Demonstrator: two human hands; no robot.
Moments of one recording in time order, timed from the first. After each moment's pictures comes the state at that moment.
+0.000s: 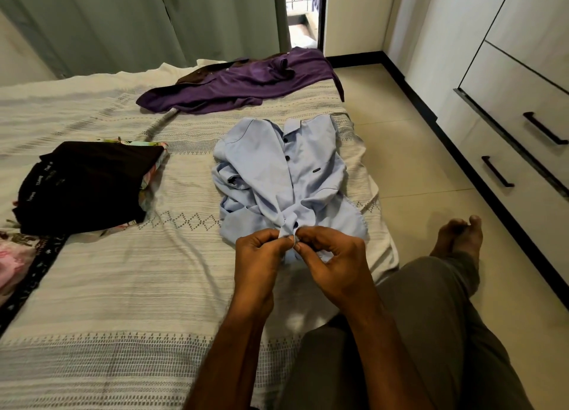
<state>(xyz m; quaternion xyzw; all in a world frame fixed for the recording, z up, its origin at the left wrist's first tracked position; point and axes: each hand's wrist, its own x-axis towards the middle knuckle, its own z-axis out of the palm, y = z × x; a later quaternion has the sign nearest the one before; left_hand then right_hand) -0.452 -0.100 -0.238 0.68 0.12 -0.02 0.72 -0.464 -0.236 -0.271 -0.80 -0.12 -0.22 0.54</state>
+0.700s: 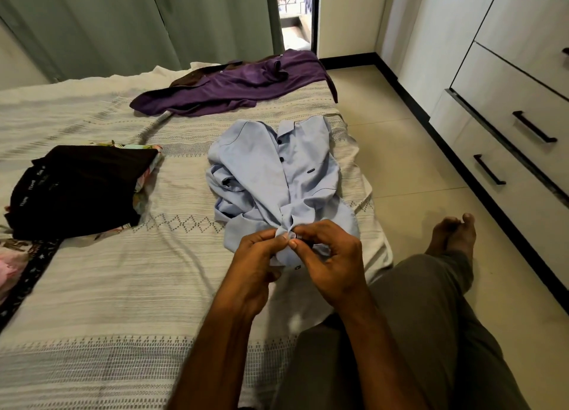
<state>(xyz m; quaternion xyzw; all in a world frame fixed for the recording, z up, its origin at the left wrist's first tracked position) -0.450 -0.097 -0.228 0.64 0.13 -0.17 0.73 -0.463 -0.236 -0.273 -0.77 -0.13 -0.27 0.56</state>
